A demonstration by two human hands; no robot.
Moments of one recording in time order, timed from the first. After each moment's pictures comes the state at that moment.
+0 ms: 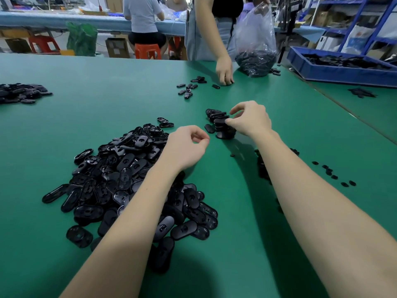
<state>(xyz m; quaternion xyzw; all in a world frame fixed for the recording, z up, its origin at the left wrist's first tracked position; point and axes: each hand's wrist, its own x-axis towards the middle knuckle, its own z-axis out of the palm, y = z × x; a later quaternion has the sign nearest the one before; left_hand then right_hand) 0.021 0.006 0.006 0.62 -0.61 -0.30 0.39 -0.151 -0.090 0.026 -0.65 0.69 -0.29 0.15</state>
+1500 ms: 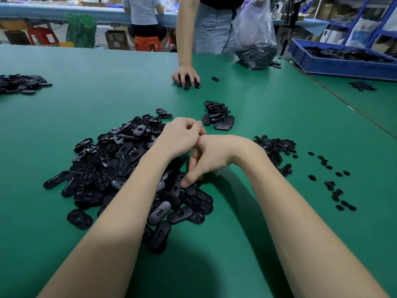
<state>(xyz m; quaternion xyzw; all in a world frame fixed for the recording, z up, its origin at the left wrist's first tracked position) 0.026 0.010 0.015 0.65 -0.64 -0.26 0.33 -0.099 0.014 0.038 -0.82 0.46 0.08 0.32</state>
